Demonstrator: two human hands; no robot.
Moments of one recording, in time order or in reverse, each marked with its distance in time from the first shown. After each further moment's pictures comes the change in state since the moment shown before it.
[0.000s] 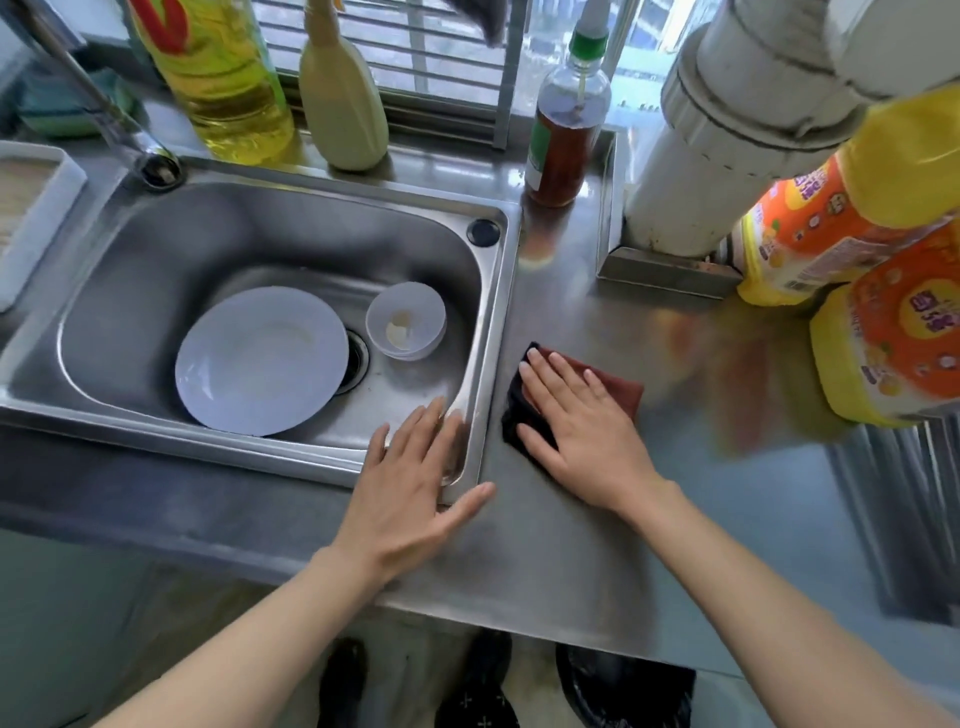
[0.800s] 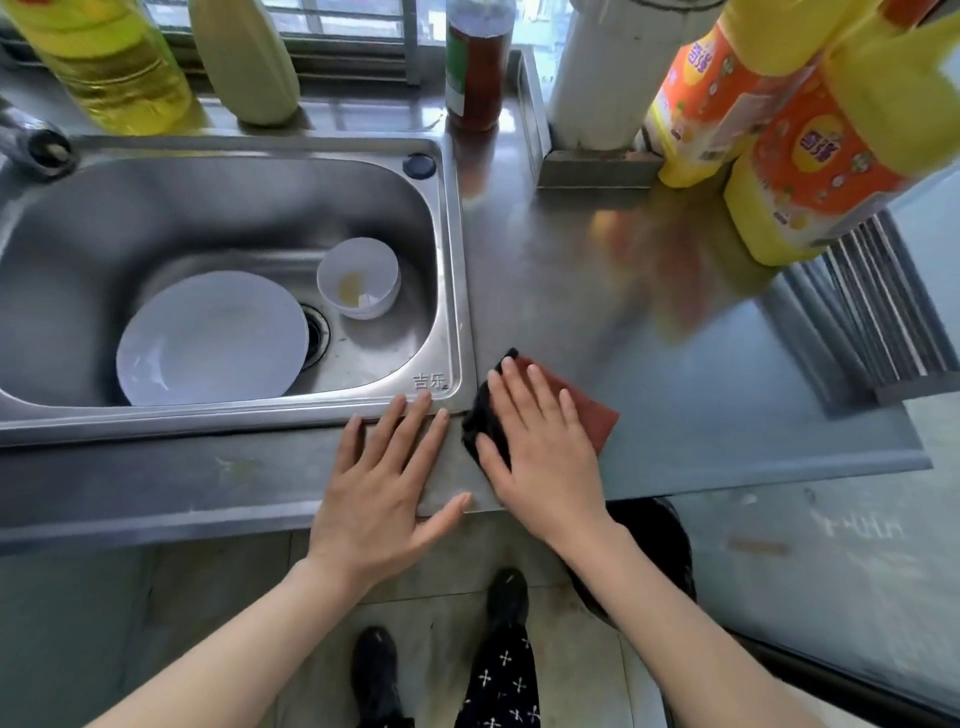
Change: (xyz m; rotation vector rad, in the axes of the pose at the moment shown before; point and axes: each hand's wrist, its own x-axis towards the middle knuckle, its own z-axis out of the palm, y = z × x) left_hand -0.068 -0.042 0.025 0.206 0.082 0.299; right_hand -0.086 -0.118 0.049 -0.026 0.151 0.393
